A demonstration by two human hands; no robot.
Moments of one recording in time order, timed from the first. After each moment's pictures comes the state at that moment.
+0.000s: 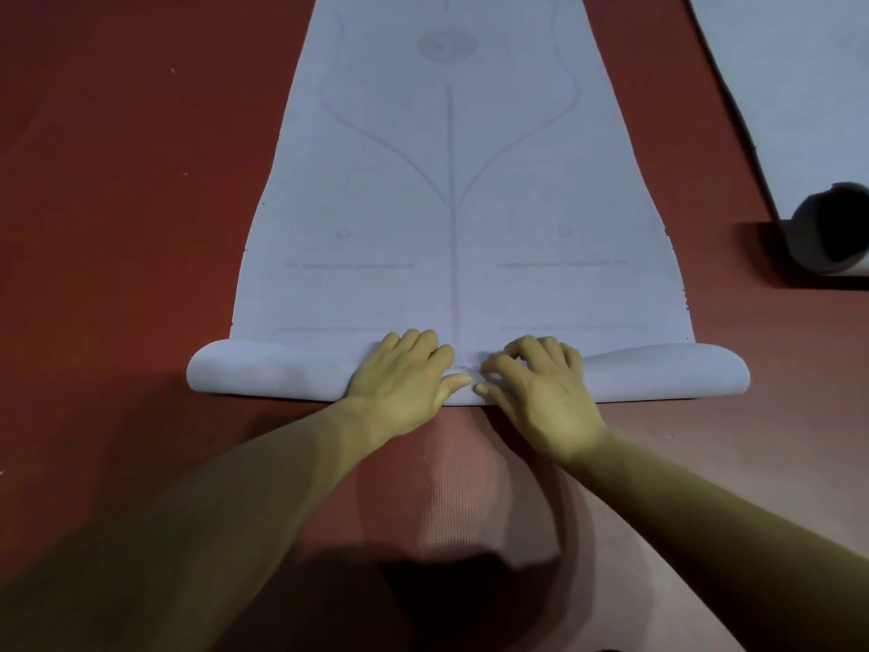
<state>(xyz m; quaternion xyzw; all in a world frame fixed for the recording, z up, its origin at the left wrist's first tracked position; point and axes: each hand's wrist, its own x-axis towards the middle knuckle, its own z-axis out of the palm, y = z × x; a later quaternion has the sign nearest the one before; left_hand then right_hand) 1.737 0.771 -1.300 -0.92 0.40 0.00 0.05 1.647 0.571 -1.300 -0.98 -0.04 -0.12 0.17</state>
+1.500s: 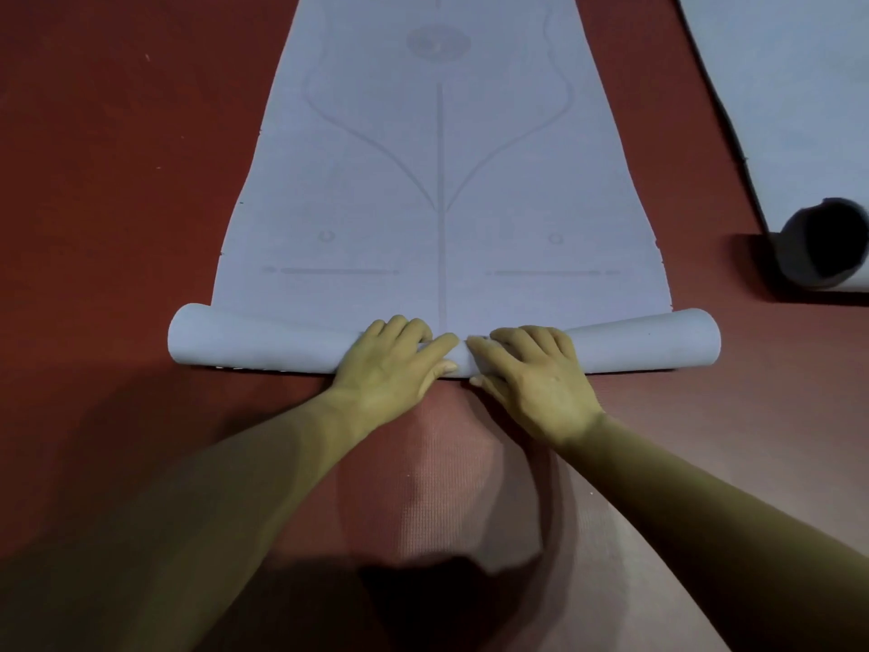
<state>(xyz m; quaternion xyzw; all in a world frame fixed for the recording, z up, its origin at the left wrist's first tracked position) 1.765 0.763 -1.307 -0.88 0.44 -0.17 -0.05 1.676 0.551 -1.298 -0.99 -0.08 -0.11 0.09</state>
